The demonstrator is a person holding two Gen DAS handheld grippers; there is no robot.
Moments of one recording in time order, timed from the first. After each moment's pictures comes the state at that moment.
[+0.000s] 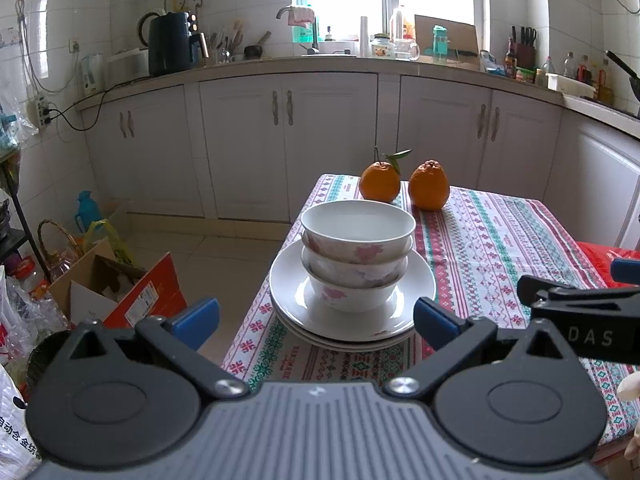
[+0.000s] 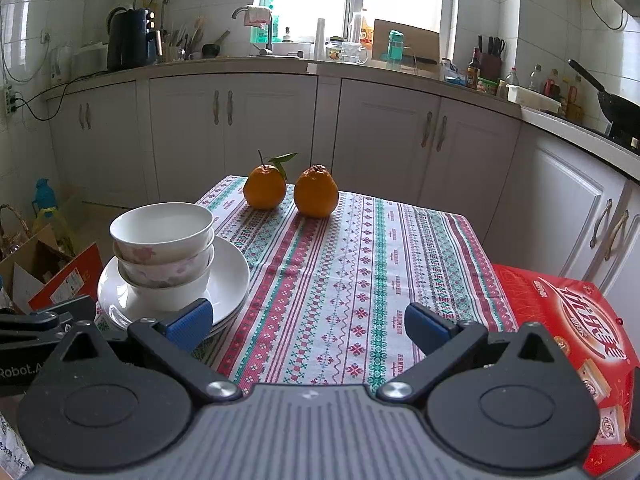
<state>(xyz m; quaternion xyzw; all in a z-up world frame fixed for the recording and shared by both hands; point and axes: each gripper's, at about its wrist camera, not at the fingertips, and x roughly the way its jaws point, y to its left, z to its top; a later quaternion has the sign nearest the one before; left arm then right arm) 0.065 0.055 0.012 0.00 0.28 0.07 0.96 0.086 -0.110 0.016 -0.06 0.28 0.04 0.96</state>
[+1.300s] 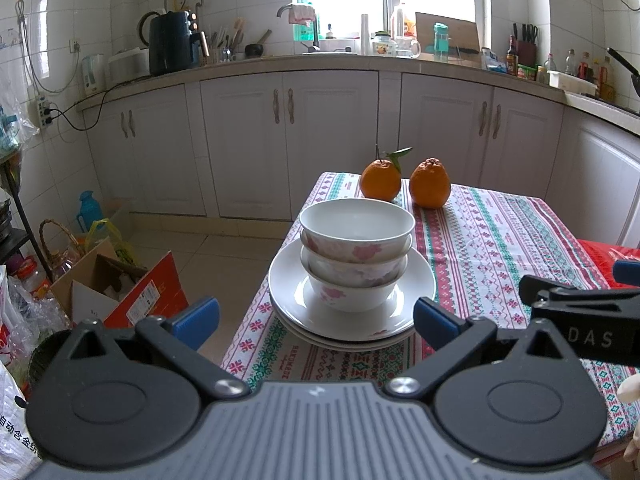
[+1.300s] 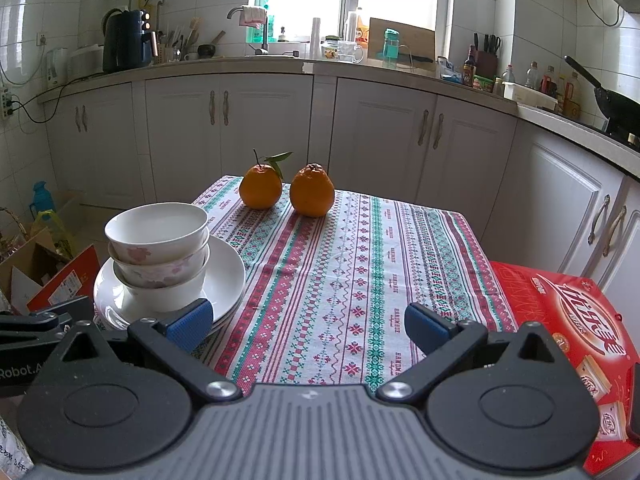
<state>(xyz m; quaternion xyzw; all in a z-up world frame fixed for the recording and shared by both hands) 0.066 0.053 0.012 0.00 0.28 0.07 0.96 0.087 -0.112 0.015 -0.05 0.28 0.03 0.96</state>
